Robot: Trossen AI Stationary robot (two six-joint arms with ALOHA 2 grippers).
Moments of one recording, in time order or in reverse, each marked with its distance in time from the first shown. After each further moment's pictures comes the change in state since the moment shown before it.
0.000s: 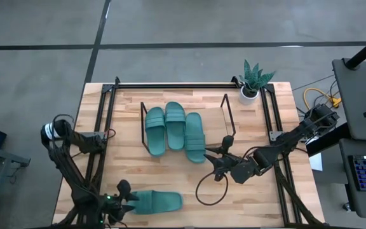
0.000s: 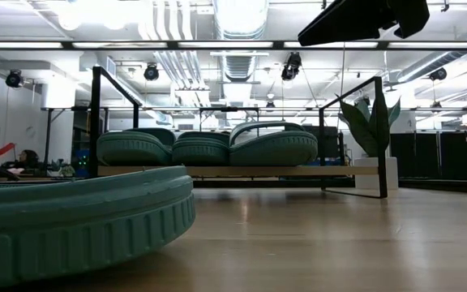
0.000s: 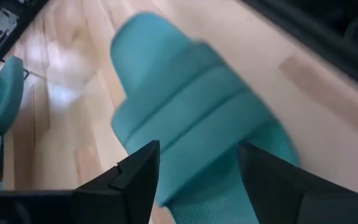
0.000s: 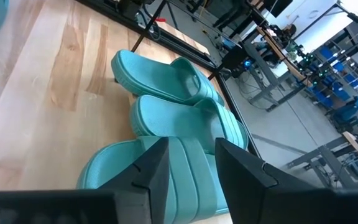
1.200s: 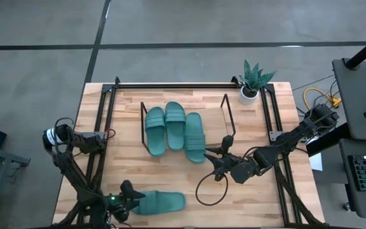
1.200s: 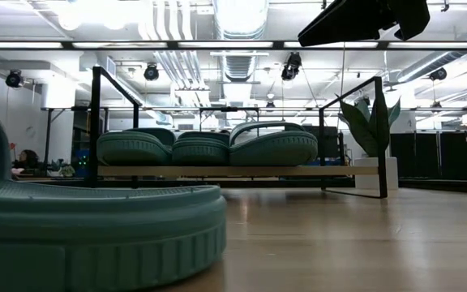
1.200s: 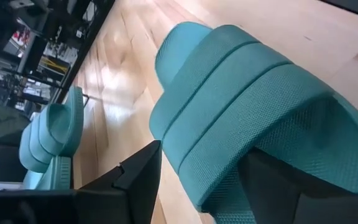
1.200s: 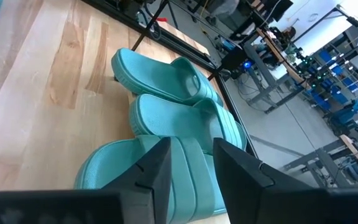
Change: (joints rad) left arm 0.040 0.073 -0.001 0.080 -0.187 0.212; right arm 0.000 0.000 -0.001 0.000 0.000 -0.021
